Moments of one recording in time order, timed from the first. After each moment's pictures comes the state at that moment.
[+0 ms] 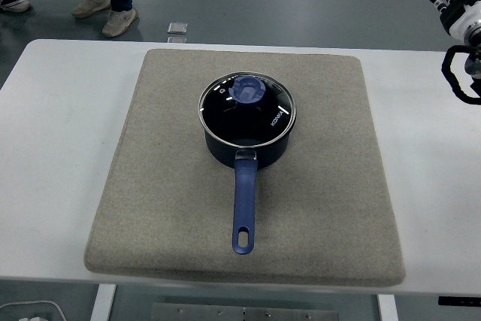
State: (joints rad) left arm -0.04 0.00 -0.13 -0.16 0.08 -0.04 -0.03; right arm 1.21 -0.33 0.18 0.50 0.52 -0.14 0.24
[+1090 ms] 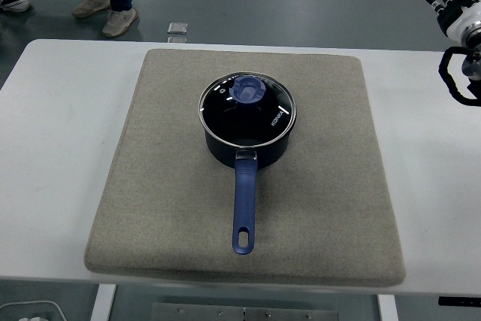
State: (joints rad) left arm -0.03 0.00 -0.13 -0.16 0.08 -0.04 -0.03; right arm 1.20 -0.33 0.21 0.50 0.50 -0.14 0.24
